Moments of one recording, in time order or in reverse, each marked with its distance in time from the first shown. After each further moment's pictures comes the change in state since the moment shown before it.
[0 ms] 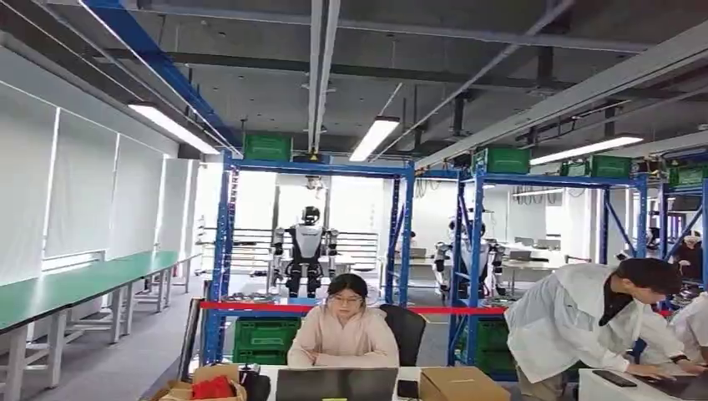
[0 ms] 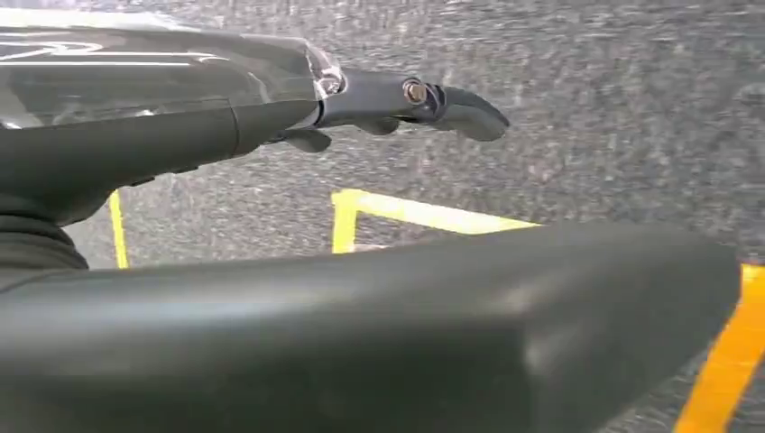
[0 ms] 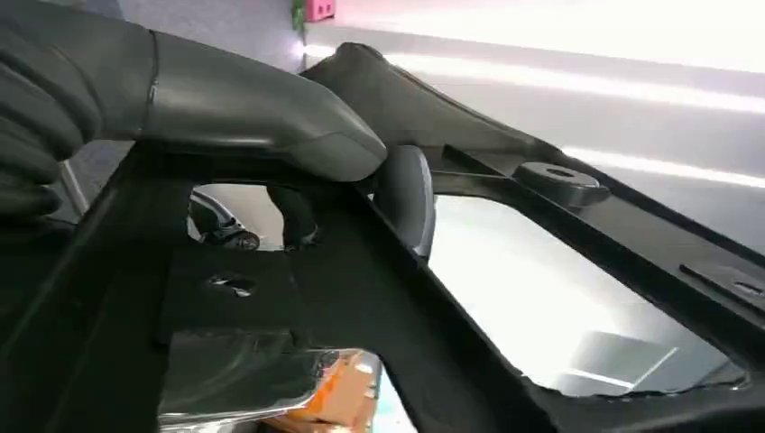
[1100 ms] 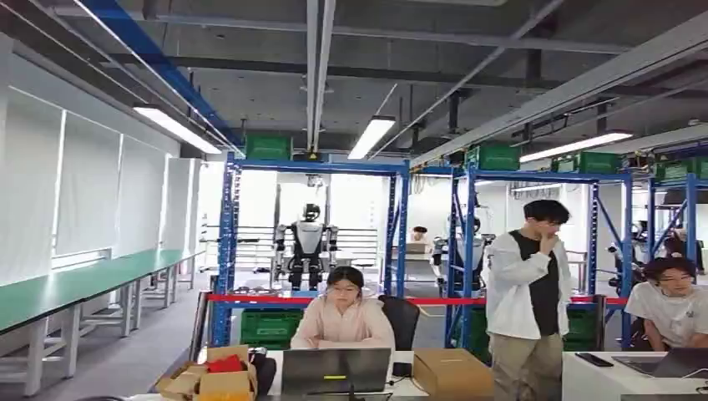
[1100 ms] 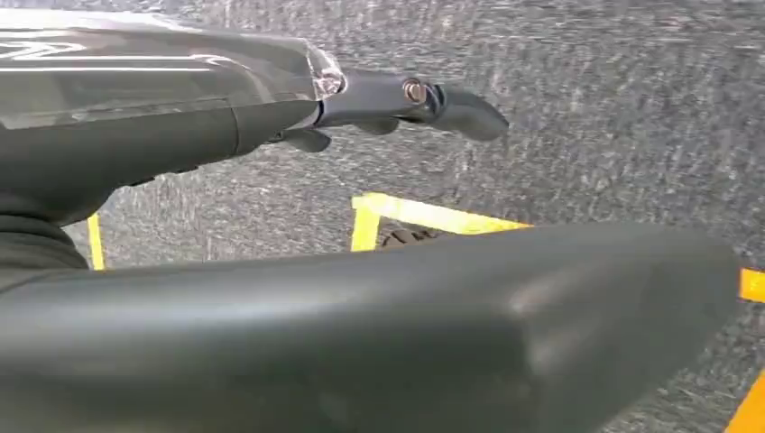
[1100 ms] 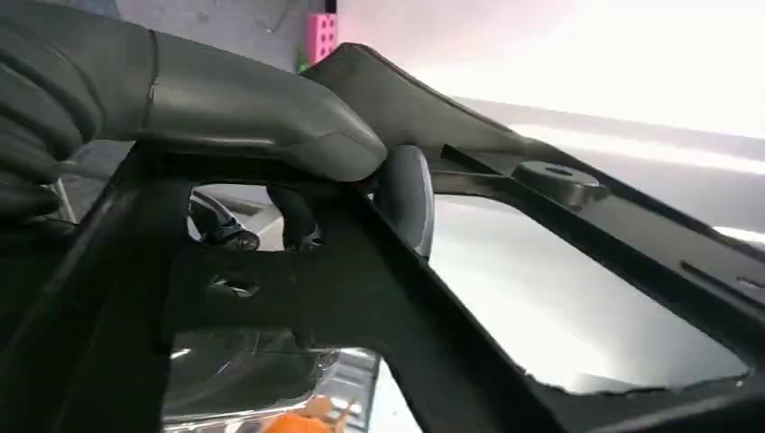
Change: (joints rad) left arm -0.013 0.005 0.016 0.000 0.023 -0.023 -0.058; right arm -0.071 0.027 0.075 0.063 -0.005 0.014 0.023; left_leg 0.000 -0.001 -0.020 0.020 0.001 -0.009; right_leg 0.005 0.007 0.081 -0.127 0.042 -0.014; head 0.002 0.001
